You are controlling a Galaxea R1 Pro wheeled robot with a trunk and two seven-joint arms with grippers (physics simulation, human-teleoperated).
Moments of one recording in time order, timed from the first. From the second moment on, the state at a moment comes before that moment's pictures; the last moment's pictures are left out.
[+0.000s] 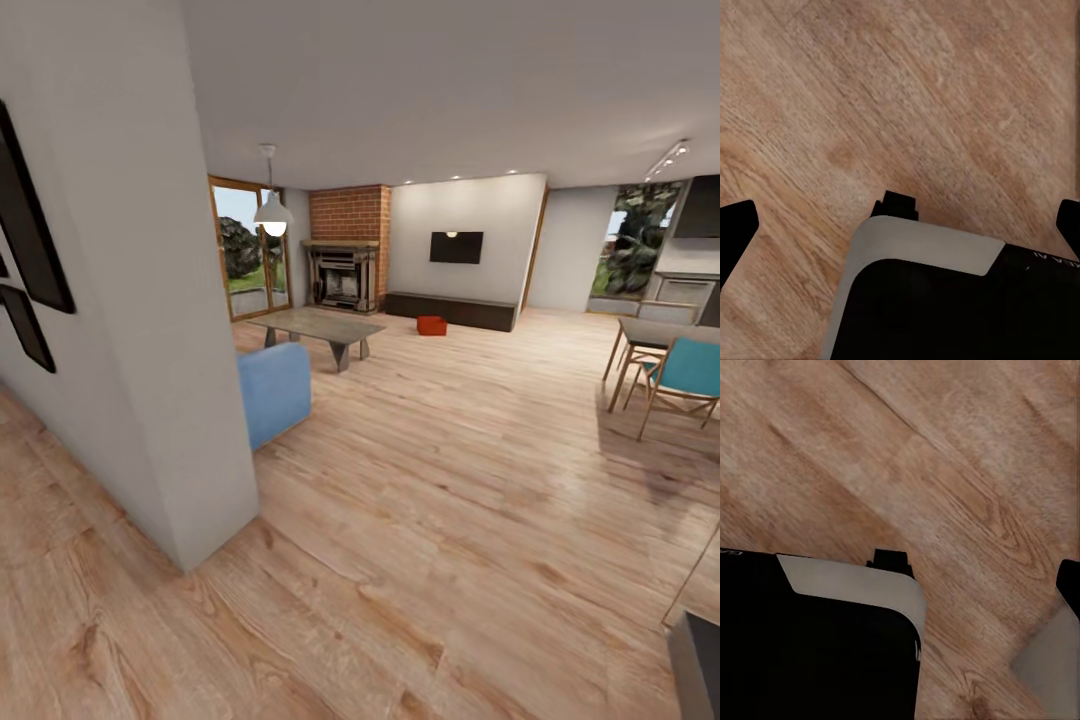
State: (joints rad) left arm -0.23 0.03 0.06 0.00 0.20 -0.06 0.05; right arm -0.19 0.01 0.33 0.03 -0.18 -0.16 -0.05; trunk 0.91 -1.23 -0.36
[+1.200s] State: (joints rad) left arm -0.23 0.04 0.06 -0.01 0.20 -0.06 0.05; right arm -0.19 0.01 0.33 0.03 -0.19 -0.16 -0.05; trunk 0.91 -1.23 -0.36
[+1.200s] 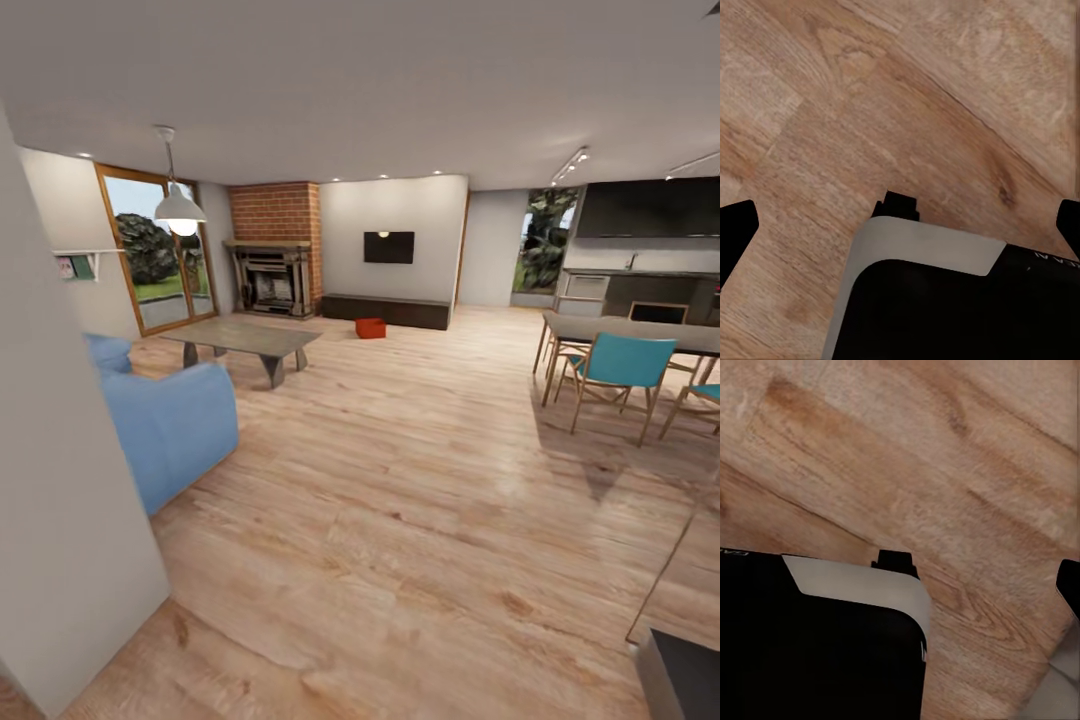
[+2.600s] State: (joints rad) left arm -0.23 0.04 0.06 0.00 0.20 -0.06 0.05; right arm -0.19 0.01 0.33 0.03 -0.19 -0.16 -0.05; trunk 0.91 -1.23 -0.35
